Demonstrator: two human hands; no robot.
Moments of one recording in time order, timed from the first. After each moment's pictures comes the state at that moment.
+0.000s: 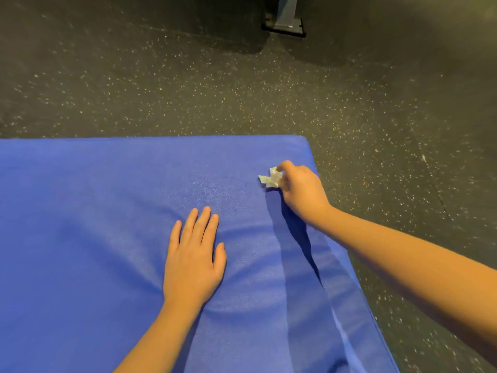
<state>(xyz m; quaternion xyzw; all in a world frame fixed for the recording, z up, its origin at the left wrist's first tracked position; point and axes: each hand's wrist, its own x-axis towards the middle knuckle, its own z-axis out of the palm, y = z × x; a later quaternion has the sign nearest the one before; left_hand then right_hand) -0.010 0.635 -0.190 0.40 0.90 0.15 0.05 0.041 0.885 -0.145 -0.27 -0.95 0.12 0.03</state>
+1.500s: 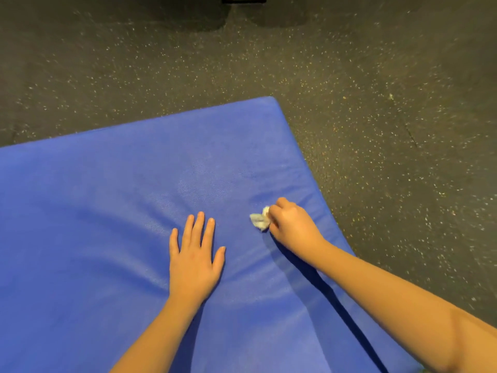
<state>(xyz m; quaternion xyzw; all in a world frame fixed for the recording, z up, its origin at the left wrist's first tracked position) 0.054 0.568 -0.179 0.46 0.88 0.05 0.11 0.176 0.769 -0.155 -0.24 -0.94 0.23 0.07</state>
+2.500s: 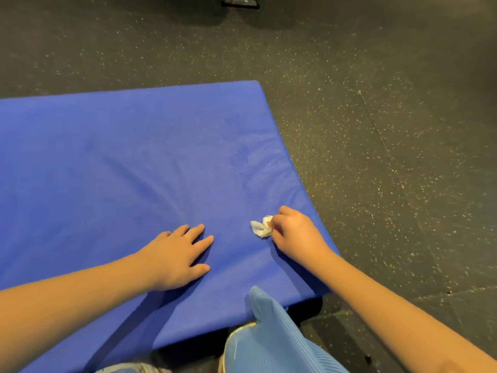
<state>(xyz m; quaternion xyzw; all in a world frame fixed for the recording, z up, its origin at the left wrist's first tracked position) 0.121 0.514 -0.072 0.59 0.69 -0.23 0.34 0.305 0.700 -0.110 -0.27 -0.94 0.20 0.00</state>
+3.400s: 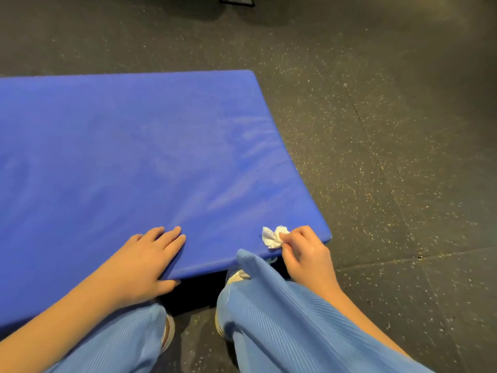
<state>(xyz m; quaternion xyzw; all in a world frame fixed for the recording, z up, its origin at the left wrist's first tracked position) 0.157 0.413 -0.052 0.61 0.73 -0.16 0.26 0.405 0.607 -0.091 -0.36 -0.88 0.23 0.19</state>
